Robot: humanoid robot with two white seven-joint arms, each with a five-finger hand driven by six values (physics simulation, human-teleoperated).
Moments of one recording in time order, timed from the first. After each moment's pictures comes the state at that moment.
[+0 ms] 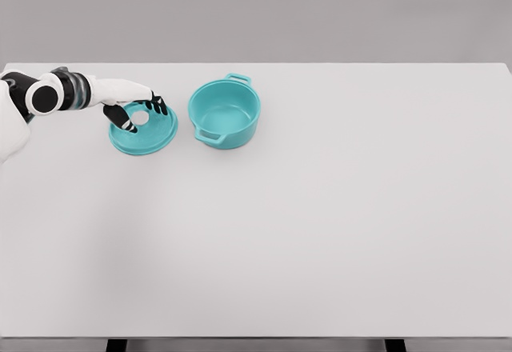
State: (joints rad) left arm -1.02 0.54 -0.99 -0.84 -0.34 -0.32 -0.61; right arm 0.01 0.00 0.51 -0.08 0.16 -0.04 0.31
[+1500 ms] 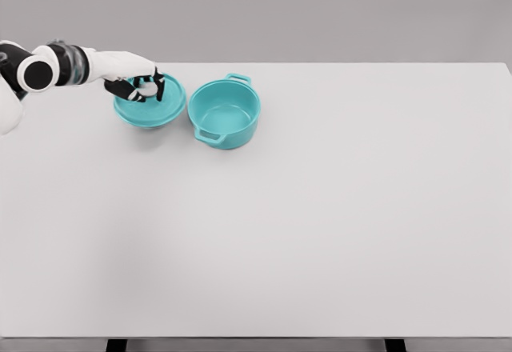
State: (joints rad) left arm -1.10 0.55 -0.99 -0.90 -0.34 -0.34 -0.61; right arm 0.01 0.00 0.51 -0.08 0.16 -0.04 0.31
